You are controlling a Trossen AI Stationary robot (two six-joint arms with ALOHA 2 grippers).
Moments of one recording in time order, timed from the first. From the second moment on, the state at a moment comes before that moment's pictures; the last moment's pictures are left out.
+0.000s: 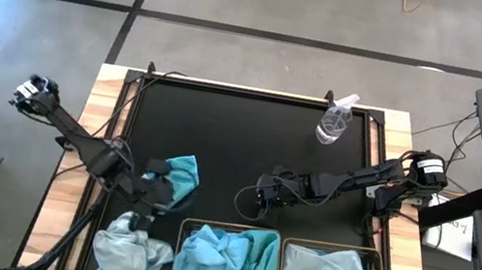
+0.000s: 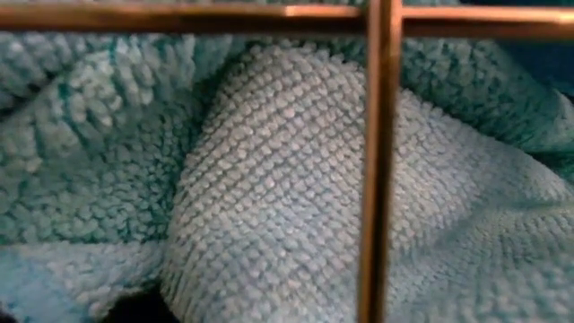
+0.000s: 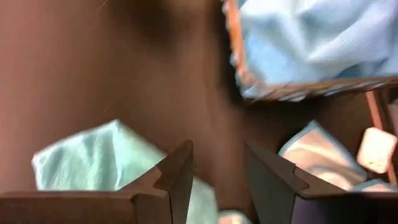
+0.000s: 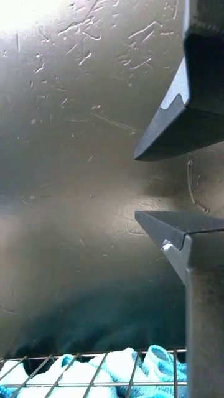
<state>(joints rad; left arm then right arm) -0.57 1.18 0.95 -0.77 -0.23 -0.45 0.15 1.66 0.91 -0.18 0.07 0.36</state>
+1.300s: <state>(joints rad) -0.58 0.94 0.76 -0.52 -0.16 -0.61 0.14 1.40 0.84 -0.13 -0.14 0.26</state>
